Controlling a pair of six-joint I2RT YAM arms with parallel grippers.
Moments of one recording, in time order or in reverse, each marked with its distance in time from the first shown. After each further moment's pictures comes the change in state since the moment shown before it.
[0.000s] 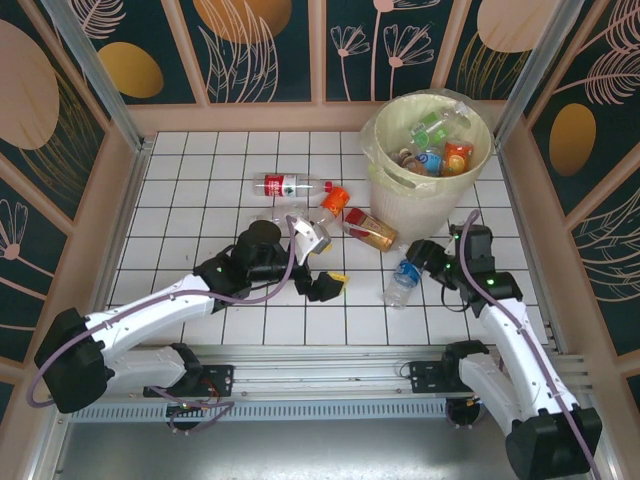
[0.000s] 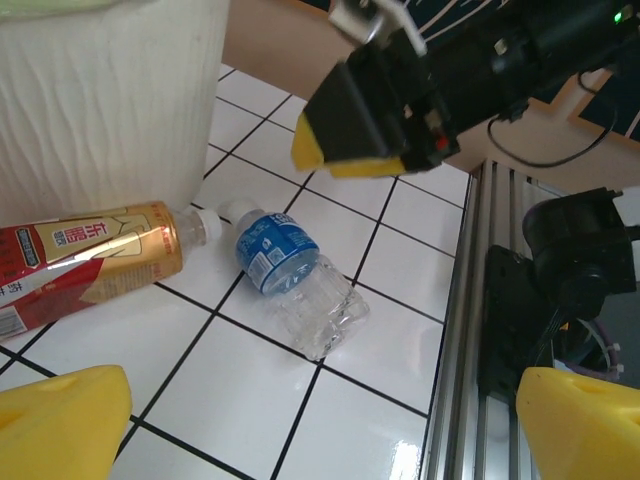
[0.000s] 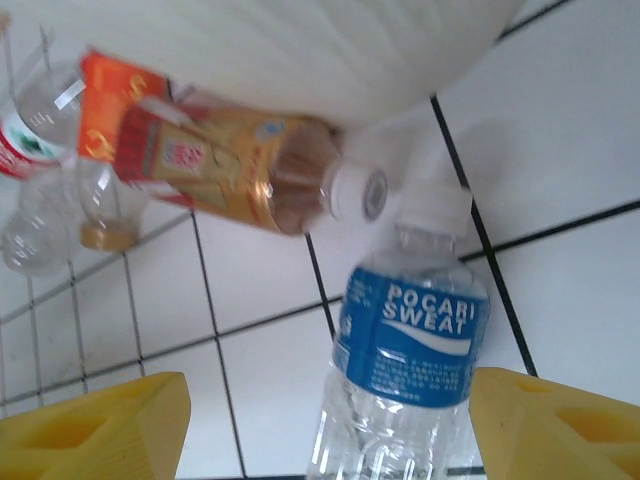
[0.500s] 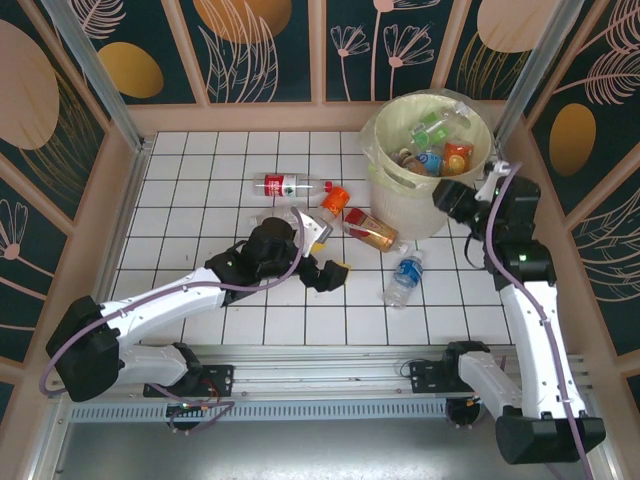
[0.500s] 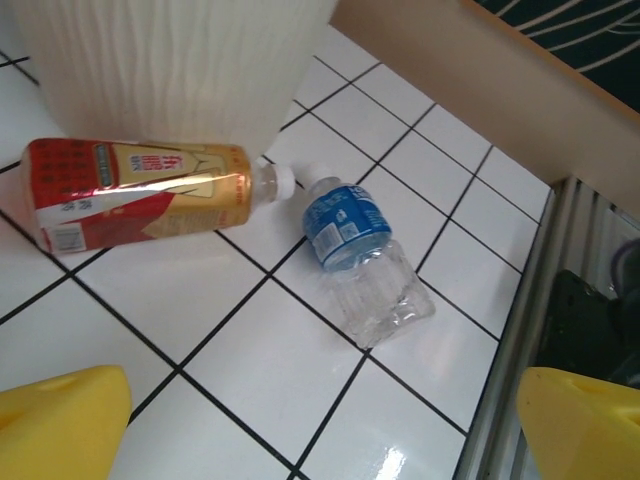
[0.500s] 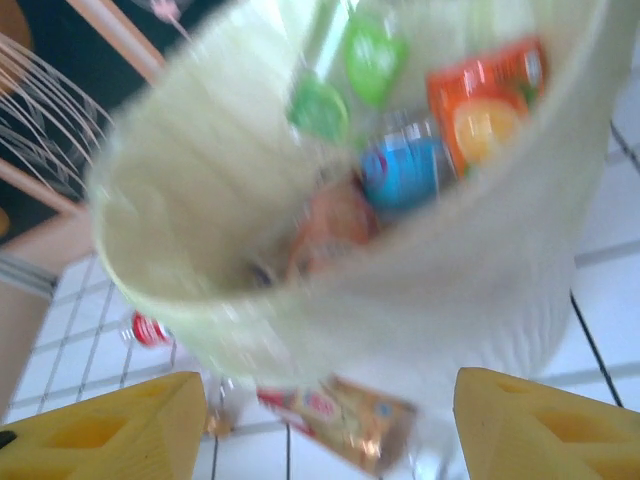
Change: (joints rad) left arm 0.000 0.088 0.042 -0.048 -0.135 -0.134; right arm -0.127 0.077 0.418 0.031 0.031 -0.199
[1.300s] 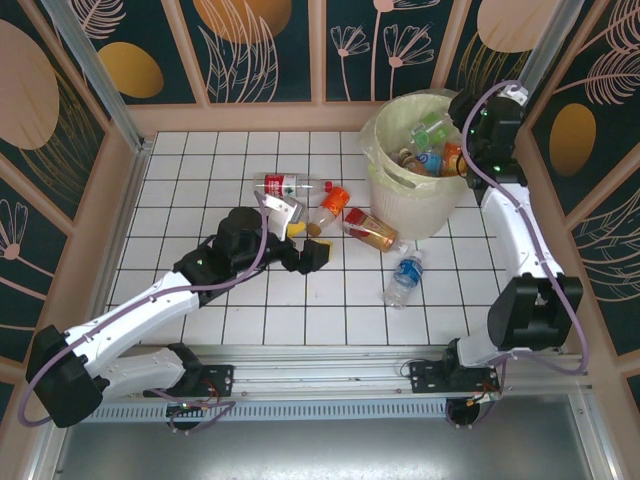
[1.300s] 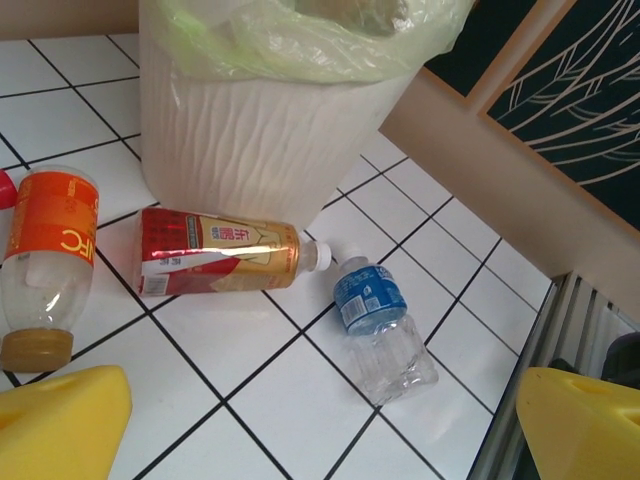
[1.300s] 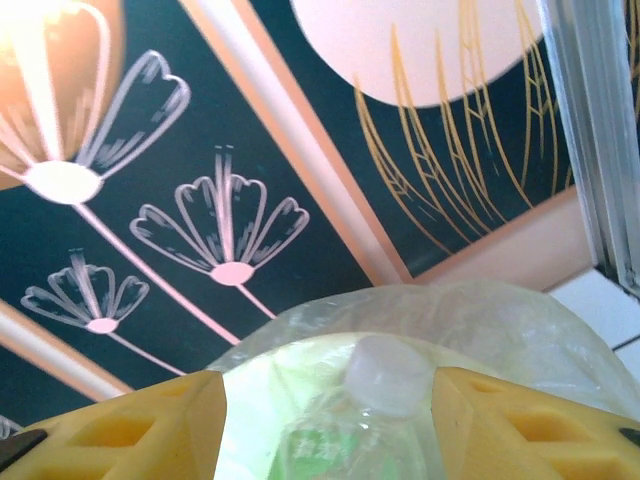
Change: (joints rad) left arm 0.095 -0.162 0.027 -0.073 -0.044 -0.094; right arm -0.035 0.604 0.374 0.582 0.274 0.041
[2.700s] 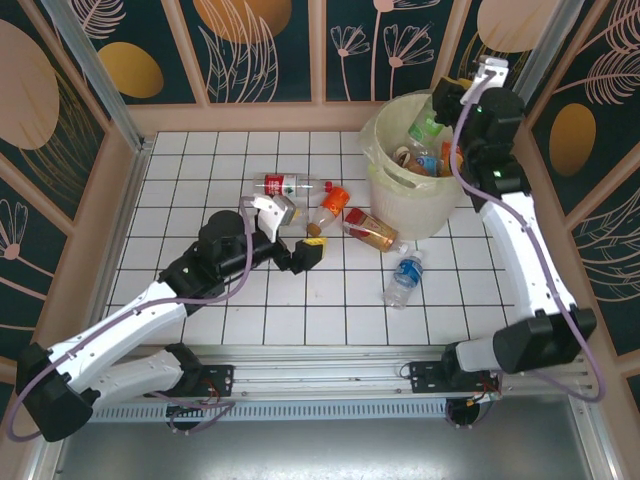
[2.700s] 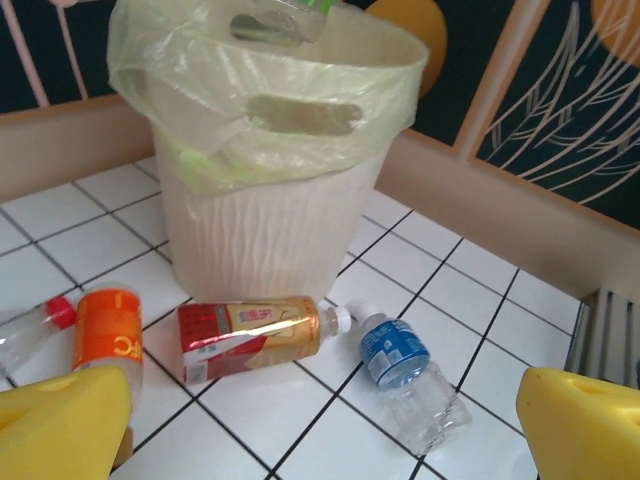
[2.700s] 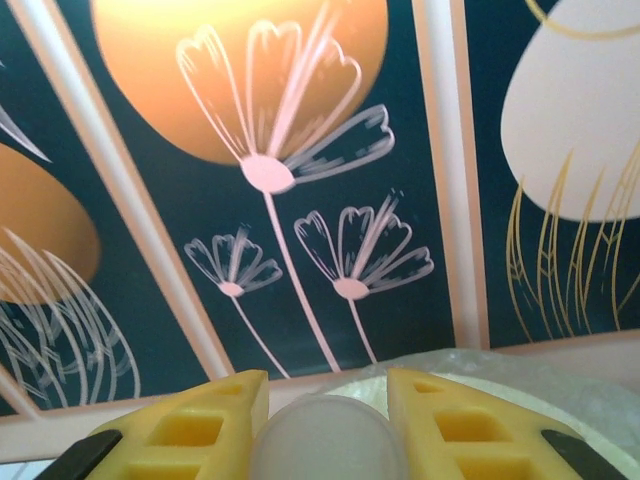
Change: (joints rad) left arm 0.000 -0.093 -0.005 0.046 -0.047 0.173; right arm 0.157 -0.060 0.130 -0.096 -0.011 -0.278
